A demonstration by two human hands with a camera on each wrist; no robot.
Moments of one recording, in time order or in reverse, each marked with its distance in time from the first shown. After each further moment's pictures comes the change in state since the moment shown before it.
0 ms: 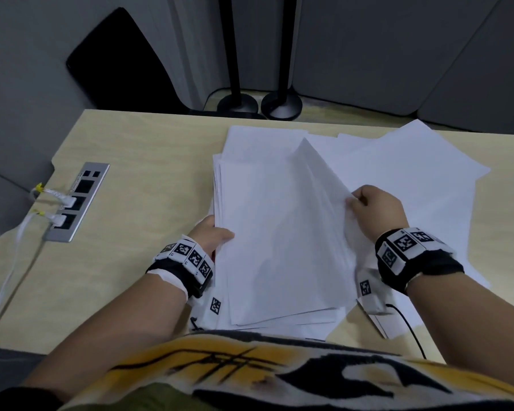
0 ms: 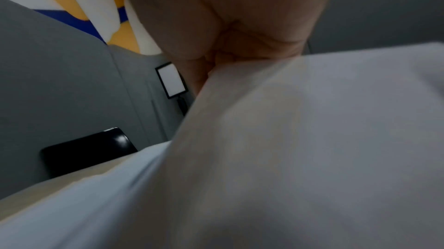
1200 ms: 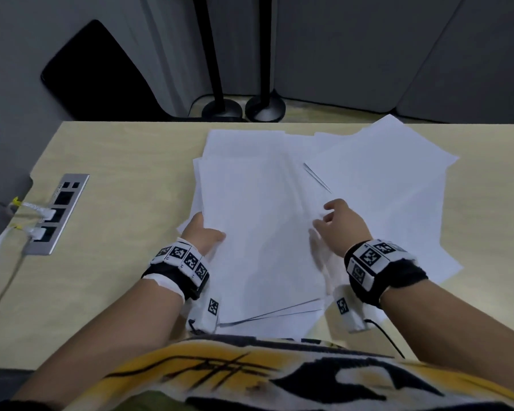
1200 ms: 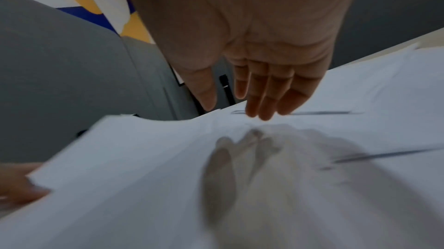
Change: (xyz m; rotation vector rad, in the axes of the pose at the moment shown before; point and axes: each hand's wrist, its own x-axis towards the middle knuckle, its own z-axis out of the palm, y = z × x) left_hand -0.036 0.026 0.031 0.344 0.173 0.049; right_hand -0.031 0.010 0.022 0.087 -0.154 0.141
